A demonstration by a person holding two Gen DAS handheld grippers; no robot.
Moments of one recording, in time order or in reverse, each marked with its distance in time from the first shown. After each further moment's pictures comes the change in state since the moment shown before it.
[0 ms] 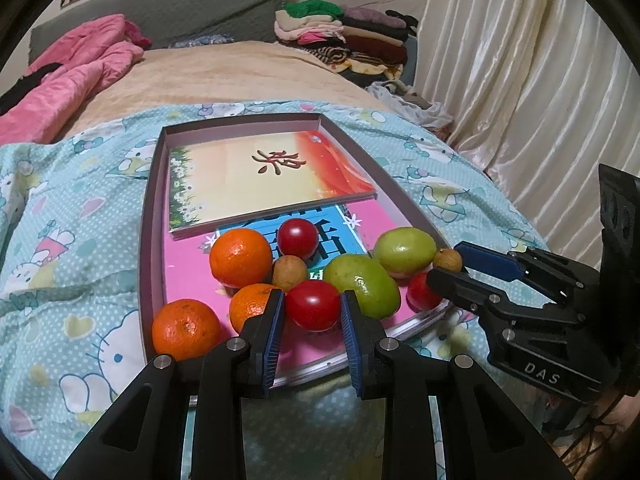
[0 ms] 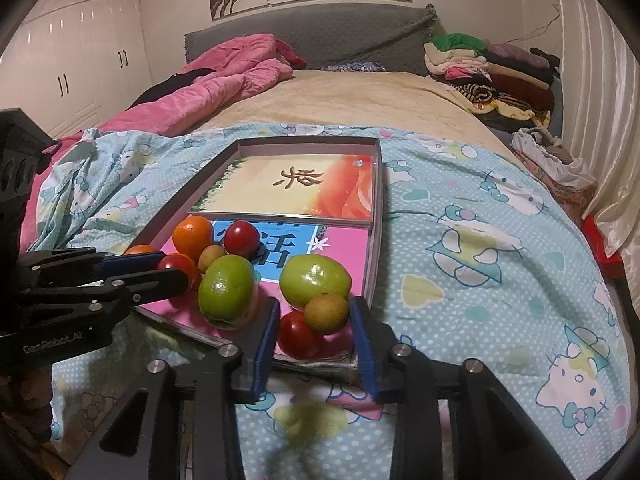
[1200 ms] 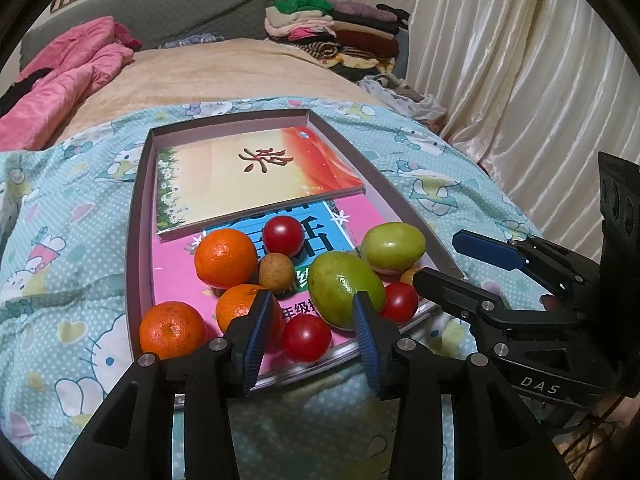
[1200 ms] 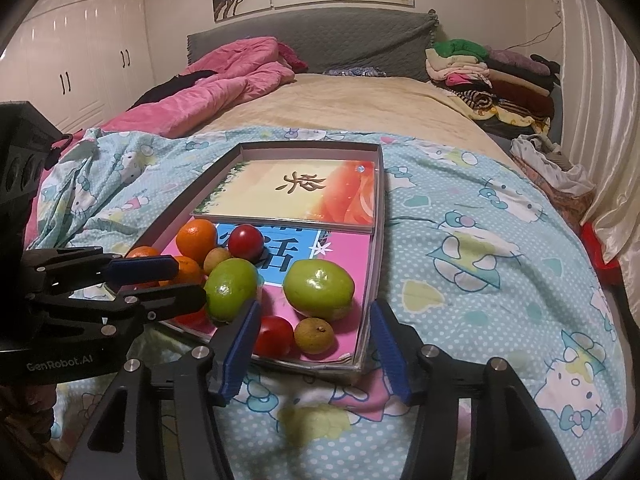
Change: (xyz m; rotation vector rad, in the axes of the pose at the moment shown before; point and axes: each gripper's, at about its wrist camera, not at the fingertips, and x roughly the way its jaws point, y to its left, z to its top) left arm 0.002 -0.008 0.001 0.024 0.020 -0.015; right arm -0.002 0.001 0.000 -0.002 -0.012 -0.010
